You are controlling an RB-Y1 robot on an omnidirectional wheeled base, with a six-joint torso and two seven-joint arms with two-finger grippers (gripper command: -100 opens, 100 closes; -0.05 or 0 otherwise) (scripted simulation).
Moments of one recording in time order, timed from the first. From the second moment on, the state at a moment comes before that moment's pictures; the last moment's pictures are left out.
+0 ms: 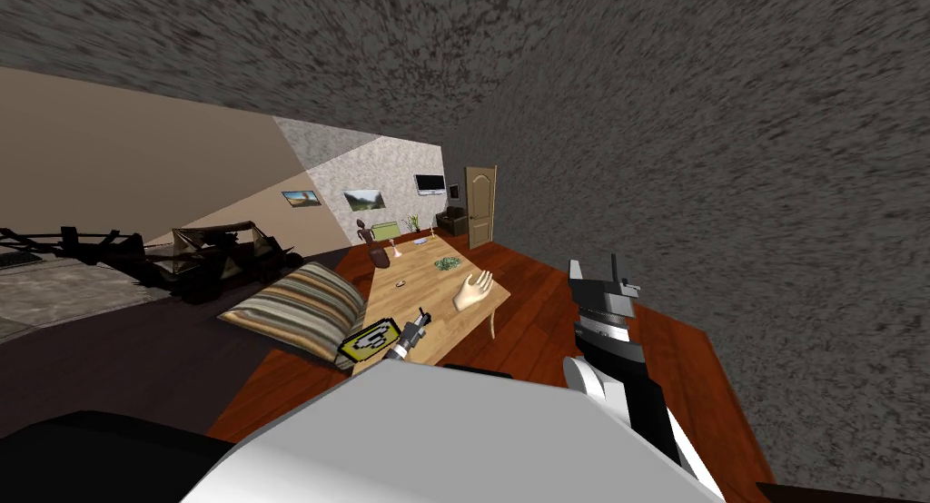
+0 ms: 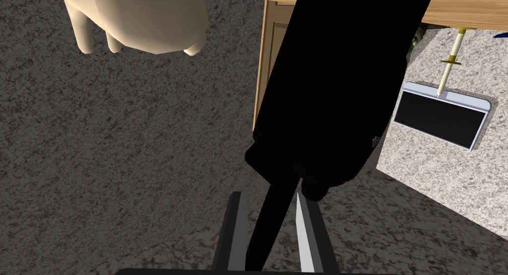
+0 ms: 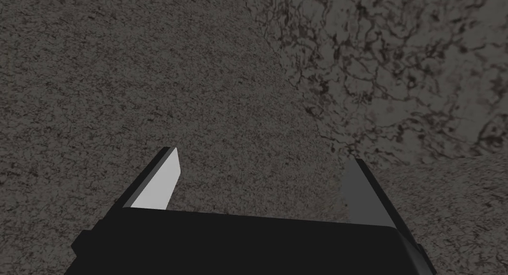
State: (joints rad) left arm 0.23 0.27 -0.01 -0.86 -0.34 -0.96 -0.96; right arm 0.53 -0.03 -0.05 -2.28 -0.09 -0.54 -0.10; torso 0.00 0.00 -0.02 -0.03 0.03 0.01
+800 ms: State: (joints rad) left arm 0.20 0.35 -0.03 -0.69 -0.10 -1.00 -1.04; right arm 0.53 -0.03 -0.05 -2.28 -0.09 -0.54 -0.10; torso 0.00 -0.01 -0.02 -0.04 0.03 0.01
